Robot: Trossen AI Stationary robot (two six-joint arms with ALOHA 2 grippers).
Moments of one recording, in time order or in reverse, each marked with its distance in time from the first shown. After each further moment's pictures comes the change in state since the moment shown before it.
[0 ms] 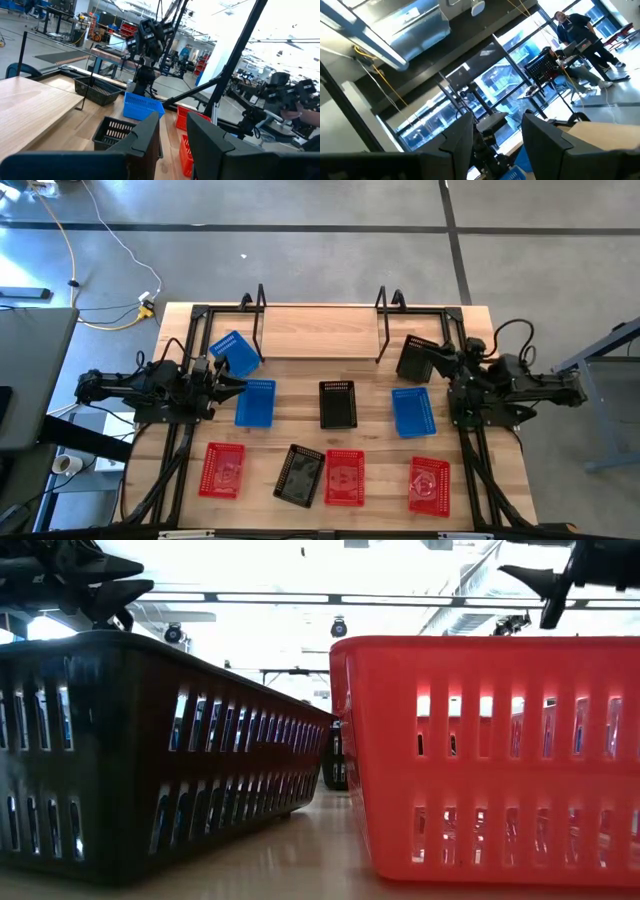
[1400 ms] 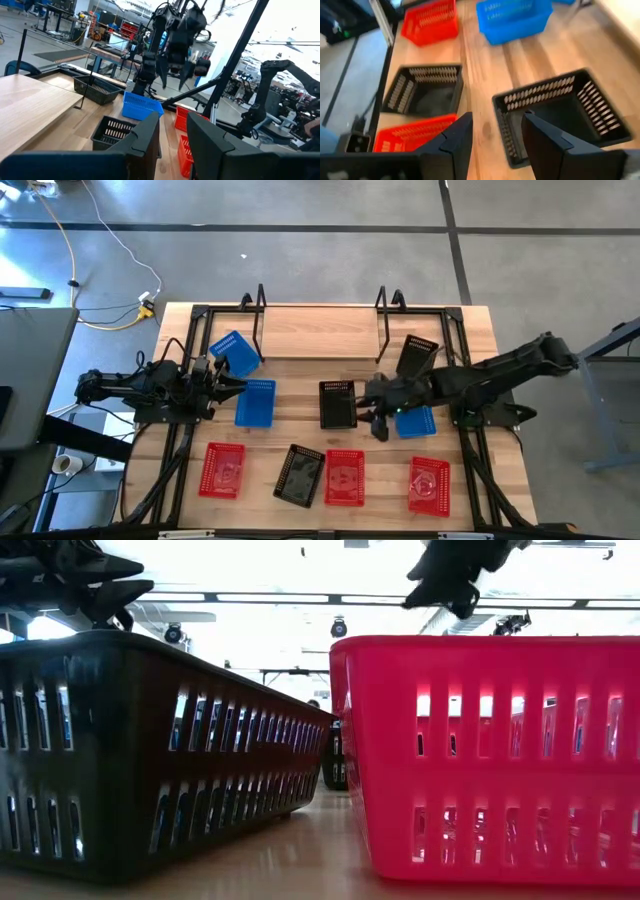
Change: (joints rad) left arm 0.000 0.000 0.000 0.001 0.000 -0.018; right arm 0.199 1.176 0.696 -0.538 -0.268 -0.111
